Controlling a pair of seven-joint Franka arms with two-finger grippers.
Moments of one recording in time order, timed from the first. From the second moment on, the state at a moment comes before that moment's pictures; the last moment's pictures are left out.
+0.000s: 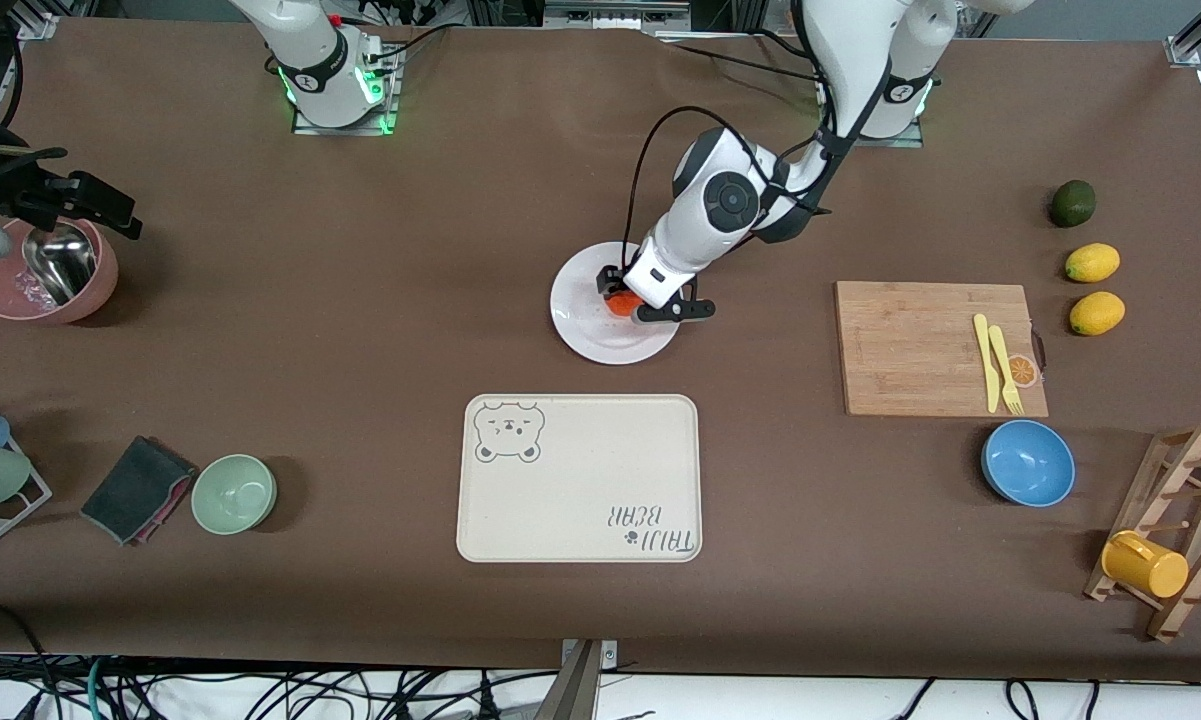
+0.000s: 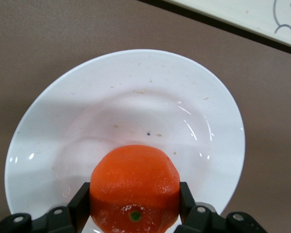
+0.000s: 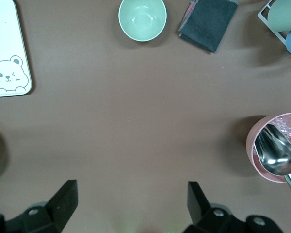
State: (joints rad) left arm -0.60 0.51 -0.18 -2.00 -0.47 2.61 -0.57; right arm -0.08 -0.04 0.06 -1.67 -0.01 1.57 0.07
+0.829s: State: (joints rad) left arm -0.57 0.42 -0.06 -1.96 -0.47 2.43 -0.57; right arm -0.08 -0.04 0.06 -1.67 -0.01 1.57 0.06
